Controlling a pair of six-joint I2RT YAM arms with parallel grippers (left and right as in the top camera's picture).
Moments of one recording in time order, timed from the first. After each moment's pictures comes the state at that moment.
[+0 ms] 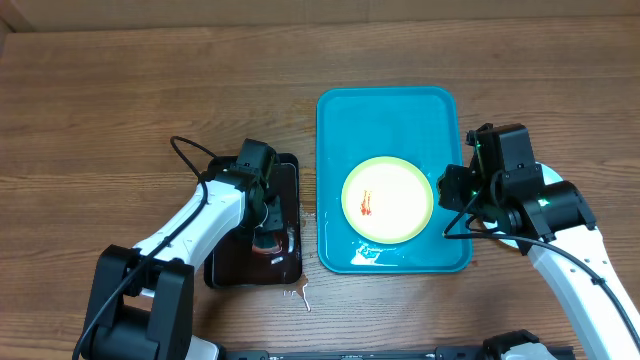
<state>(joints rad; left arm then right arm) -0.29 1.66 0.92 -0.78 0.03 -0.43 0.24 1.21 1.04 -0.90 -0.07 0.44</state>
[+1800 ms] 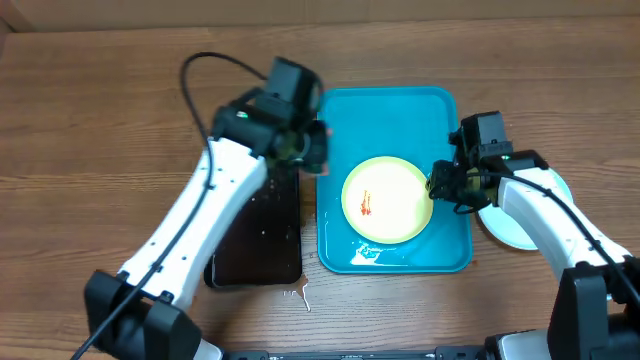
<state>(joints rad) -0.47 1.68 1.53 -0.95 0.11 -0.44 0.14 1.59 0.97 -0.65 -0.17 0.32</state>
